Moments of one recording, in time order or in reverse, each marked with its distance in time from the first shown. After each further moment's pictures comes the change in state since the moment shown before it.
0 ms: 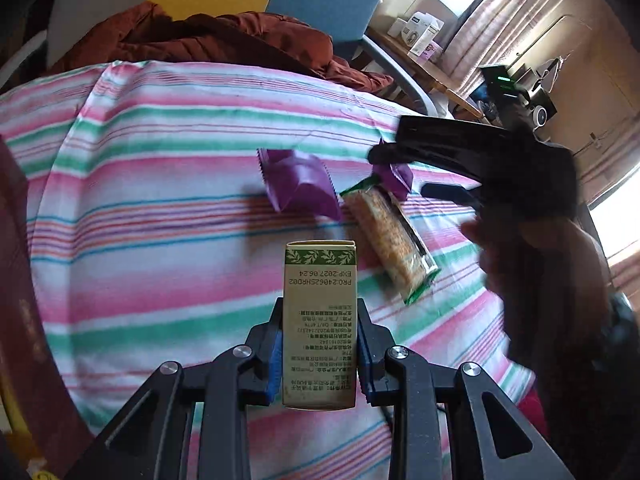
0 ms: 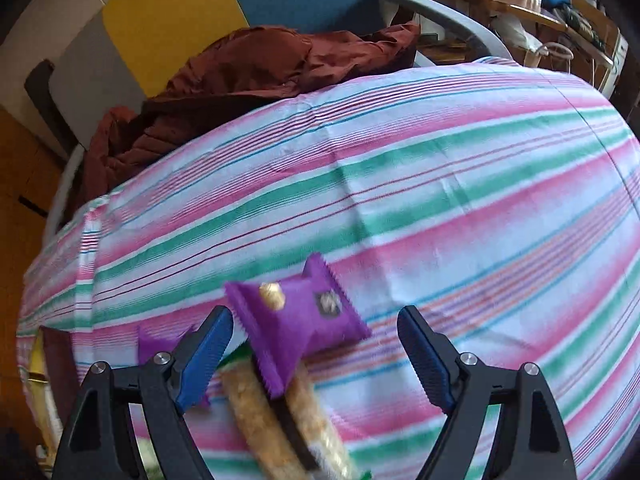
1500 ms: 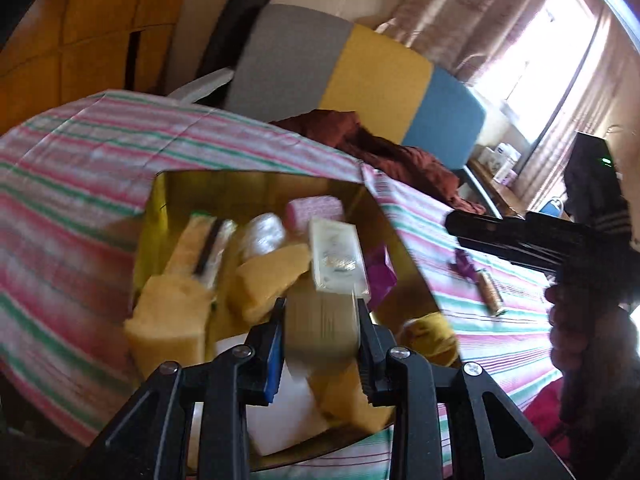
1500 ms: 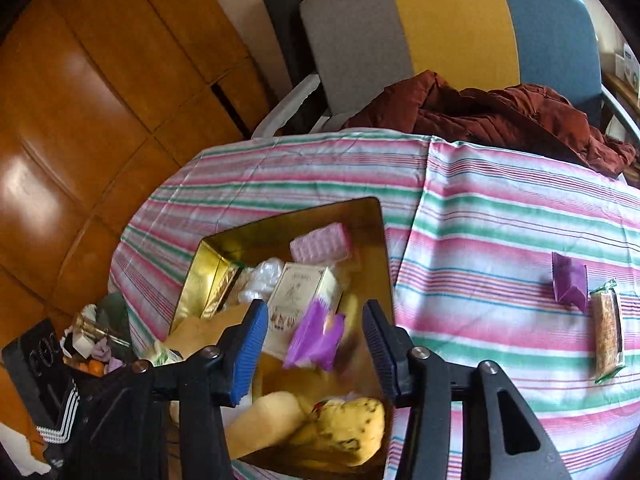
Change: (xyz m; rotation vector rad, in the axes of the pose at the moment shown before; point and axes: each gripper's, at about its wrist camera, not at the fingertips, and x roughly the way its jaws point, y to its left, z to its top) left arm -0.235 0.173 -0.132 -0.251 -0.395 0.242; right arm -0.128 0.284 -0.176 -0.493 -0.078 0.424
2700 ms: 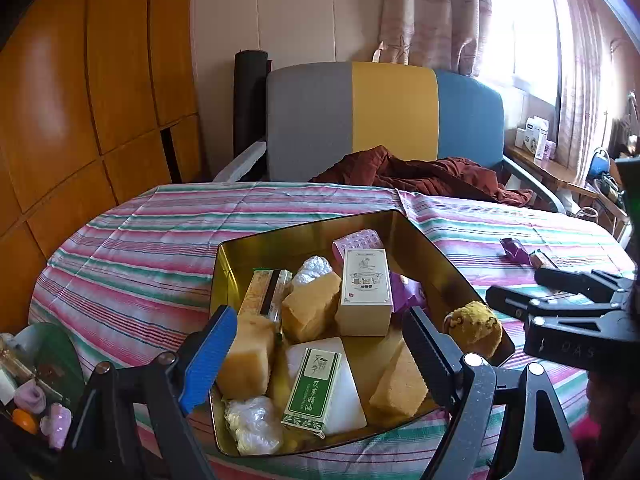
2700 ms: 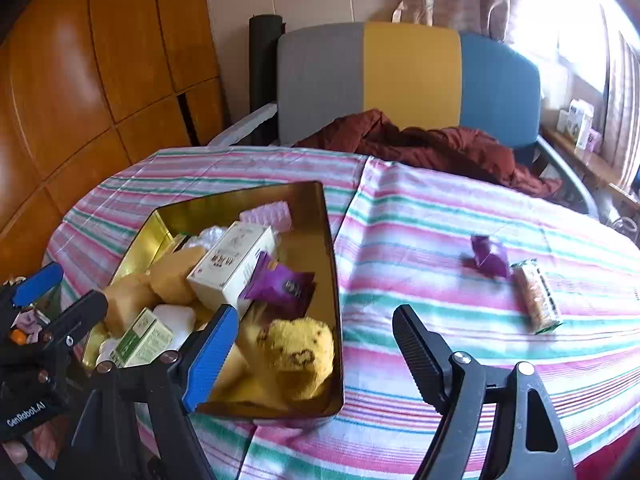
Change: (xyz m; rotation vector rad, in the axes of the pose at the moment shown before) left arm -0.043 -0.048 -0.026 0.268 -0.202 0.310; right arm -0.024 0.011 -0.085 -0.085 -0.162 -0.282
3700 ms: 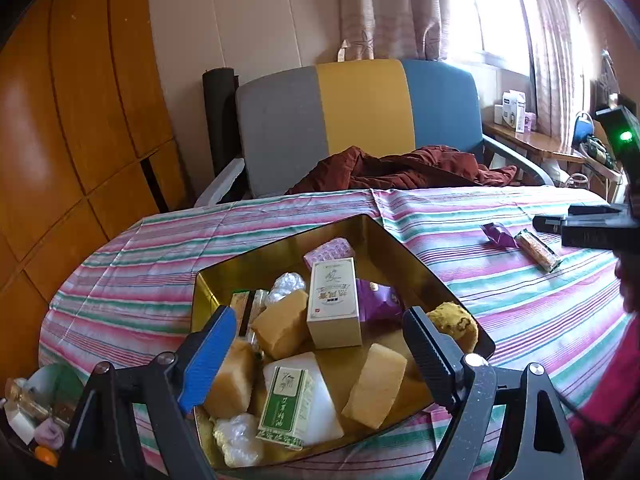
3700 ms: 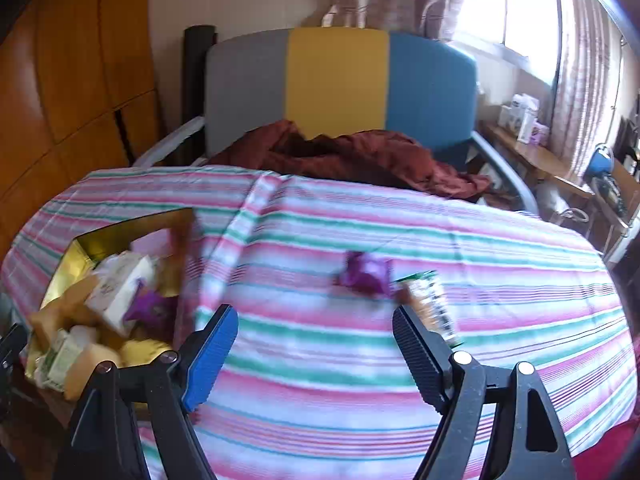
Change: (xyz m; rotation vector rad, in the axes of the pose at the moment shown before) left arm -0.002 -0.043 0.013 0.141 -0.009 -0.009; right arm -0.025 -0.119 0.028 0.070 -0.031 -0.230
